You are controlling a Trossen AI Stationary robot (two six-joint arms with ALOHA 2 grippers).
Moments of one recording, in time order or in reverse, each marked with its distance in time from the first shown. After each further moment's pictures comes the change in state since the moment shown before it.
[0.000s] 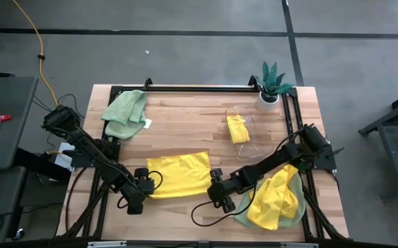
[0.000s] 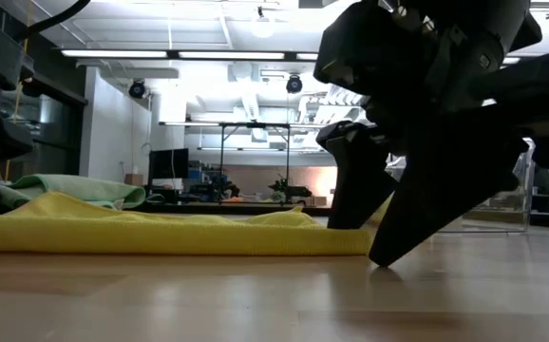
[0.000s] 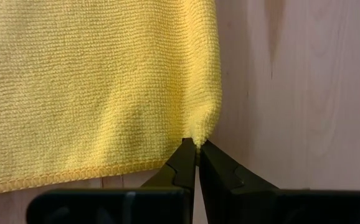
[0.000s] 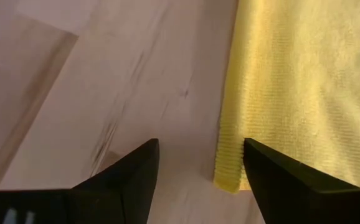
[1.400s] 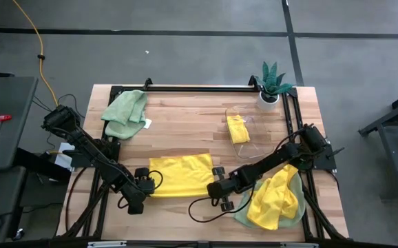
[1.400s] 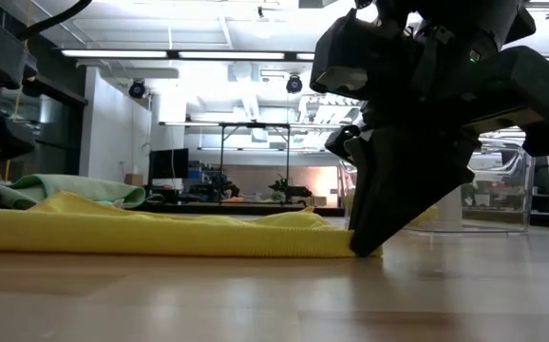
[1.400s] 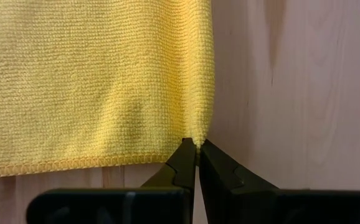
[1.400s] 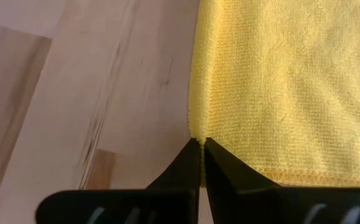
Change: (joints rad) left arm 0.000 0.000 0.000 0.006 -0.005 -0.008; right arm -0.005 0.000 0.033 -0.098 0.001 0.131
